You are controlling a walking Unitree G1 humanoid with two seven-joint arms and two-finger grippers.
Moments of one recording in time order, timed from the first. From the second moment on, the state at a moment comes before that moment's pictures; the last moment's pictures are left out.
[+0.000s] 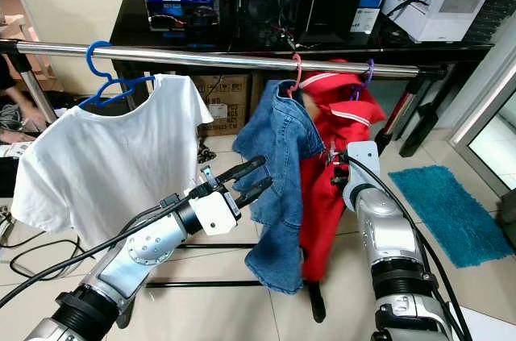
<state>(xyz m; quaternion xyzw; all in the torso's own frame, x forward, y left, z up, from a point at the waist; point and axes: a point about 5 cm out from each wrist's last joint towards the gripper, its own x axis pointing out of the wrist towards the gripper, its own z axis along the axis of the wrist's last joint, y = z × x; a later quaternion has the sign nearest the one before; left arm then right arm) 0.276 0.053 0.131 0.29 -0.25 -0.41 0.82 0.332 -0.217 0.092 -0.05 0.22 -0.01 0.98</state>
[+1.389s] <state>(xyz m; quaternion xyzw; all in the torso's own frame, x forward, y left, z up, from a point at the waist) 0.276 0.052 0.127 0.29 -0.24 -0.41 0.83 0.350 -0.199 0.118 -0.03 0.12 -0.10 0.99</state>
